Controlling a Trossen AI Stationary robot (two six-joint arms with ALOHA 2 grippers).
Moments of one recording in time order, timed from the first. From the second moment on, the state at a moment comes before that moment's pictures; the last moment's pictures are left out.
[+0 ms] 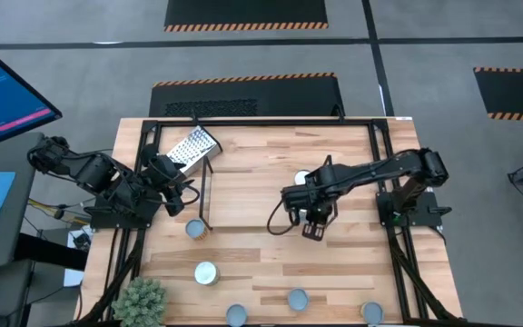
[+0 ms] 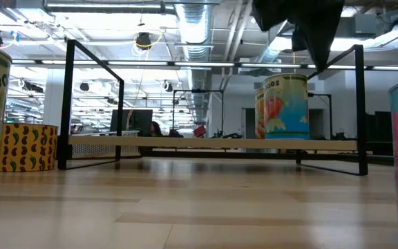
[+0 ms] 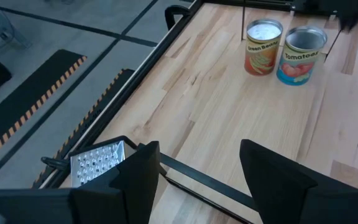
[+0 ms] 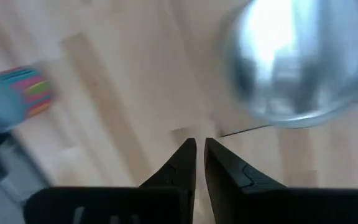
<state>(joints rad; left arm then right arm) -0.47 1.07 1.34 -1.29 -0.82 -0.68 0.16 1.72 1.55 -1.36 -0.15 0.48</state>
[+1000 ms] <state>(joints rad) -0.60 1.26 1.34 -1.07 -0.16 -1.08 0.01 1.70 1.63 -0.91 0.14 0.30</state>
